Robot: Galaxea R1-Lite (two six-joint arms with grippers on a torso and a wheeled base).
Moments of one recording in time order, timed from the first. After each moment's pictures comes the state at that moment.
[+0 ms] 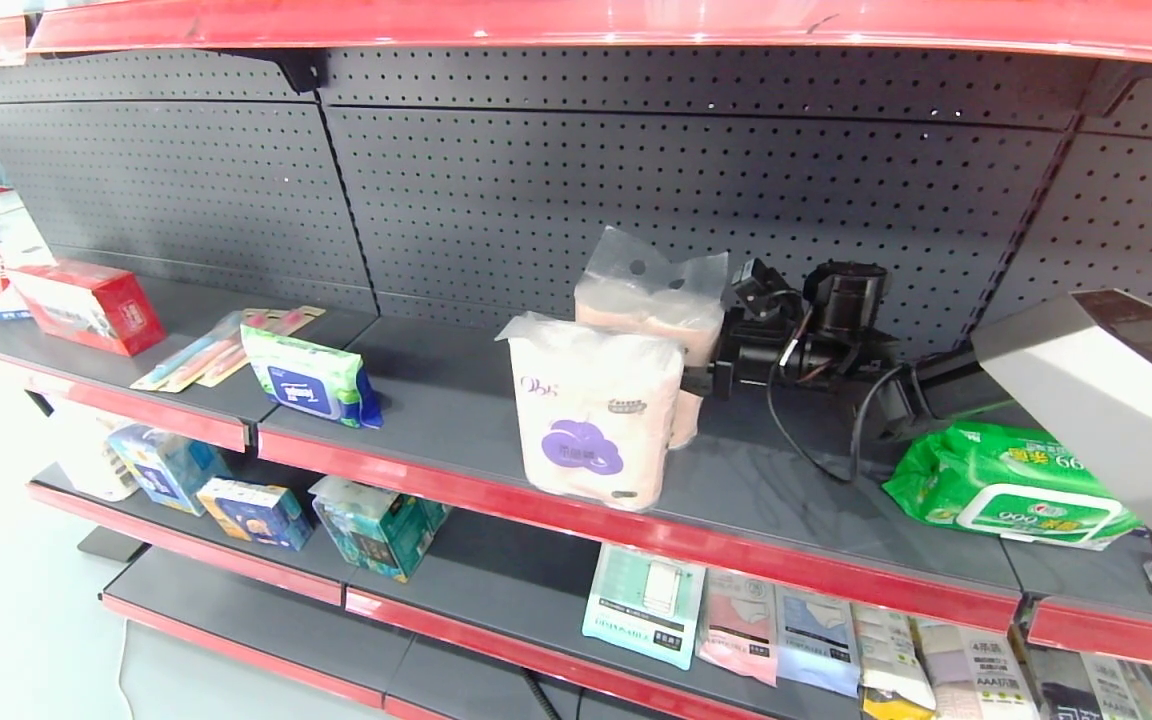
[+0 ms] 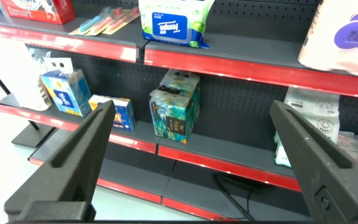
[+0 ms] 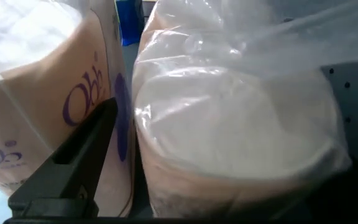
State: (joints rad) left arm 0.00 0.00 0.00 0.00 0.03 0.01; right arm 0.24 2.36 -1.47 -0.77 0.91 -0.27
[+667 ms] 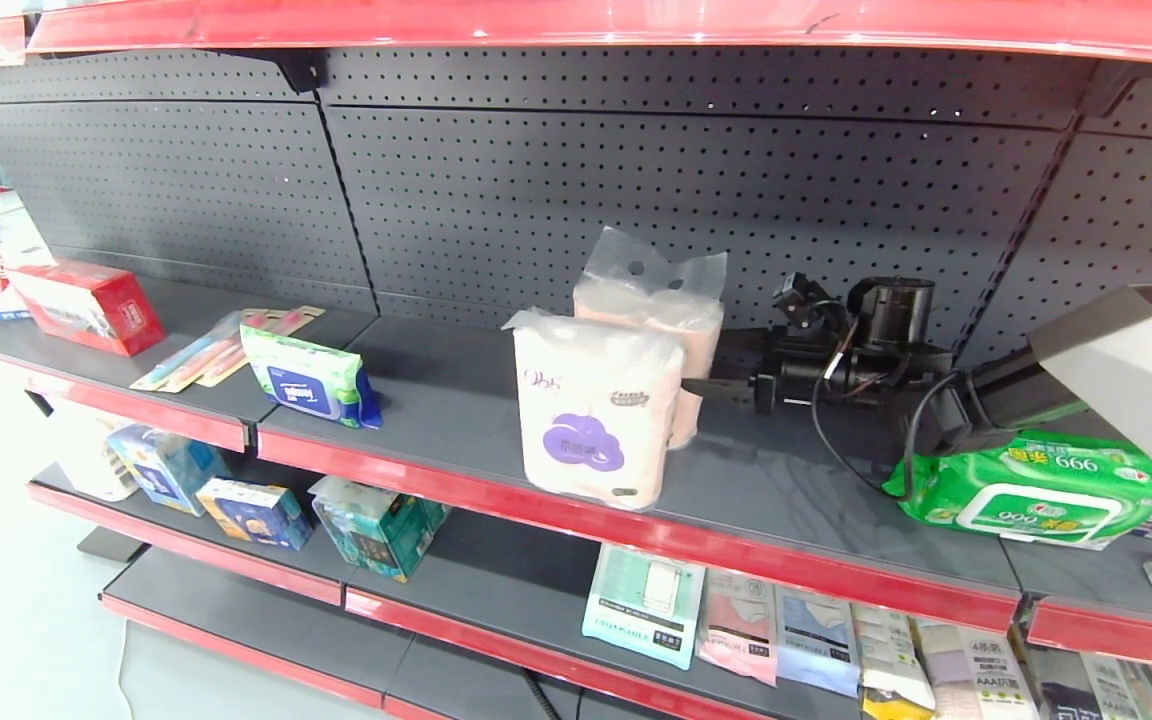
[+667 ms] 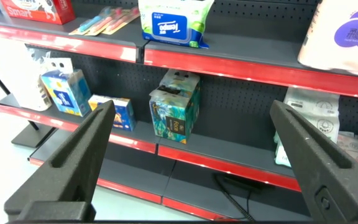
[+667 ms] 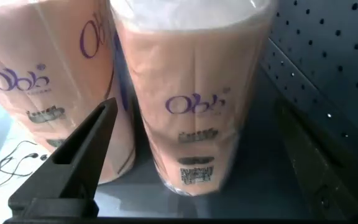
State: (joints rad) left arm 0.00 0.00 0.00 0.00 0.03 0.01; right arm 0.16 2.28 -1.30 -0.75 0.90 -0.27
